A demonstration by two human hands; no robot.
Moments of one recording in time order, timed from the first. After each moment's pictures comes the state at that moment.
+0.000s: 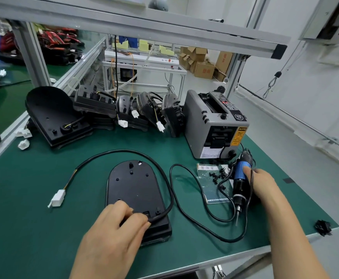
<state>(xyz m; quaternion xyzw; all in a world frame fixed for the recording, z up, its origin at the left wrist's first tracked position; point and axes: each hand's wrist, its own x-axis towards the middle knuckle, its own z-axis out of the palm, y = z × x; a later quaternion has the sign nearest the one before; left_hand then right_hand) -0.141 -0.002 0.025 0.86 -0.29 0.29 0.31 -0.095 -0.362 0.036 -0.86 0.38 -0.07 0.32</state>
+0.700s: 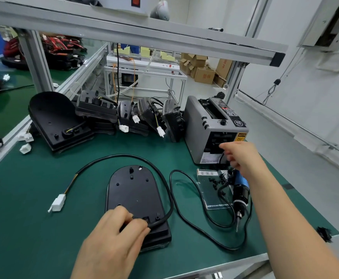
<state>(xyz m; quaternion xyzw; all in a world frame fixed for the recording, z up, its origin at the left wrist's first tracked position) -0.140 -0.003 0.024 0.85 -0.30 0.31 0.31 -0.043 -0.320 0.098 -0.75 0.31 -0.13 0.57</state>
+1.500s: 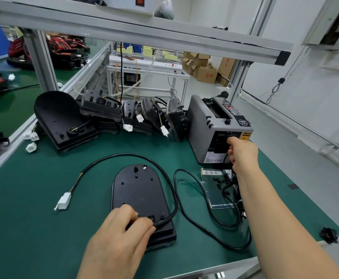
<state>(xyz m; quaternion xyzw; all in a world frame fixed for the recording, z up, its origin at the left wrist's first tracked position) -0.140 -0.002 0.022 0.85 -0.29 0.30 0.30 -0.022 -0.313 0.083 -0.63 0.36 -0.26 0.64</state>
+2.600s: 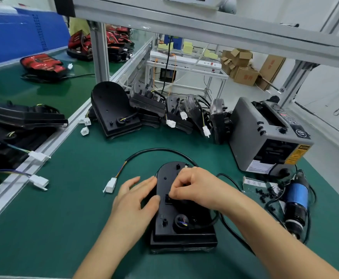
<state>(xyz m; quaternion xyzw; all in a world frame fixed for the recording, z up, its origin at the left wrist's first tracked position) -0.093 0.040 0.012 0.87 -0.07 0.04 0.49 -0.062 -0.134 0.084 -0.91 -0.13 0.15 0.36</state>
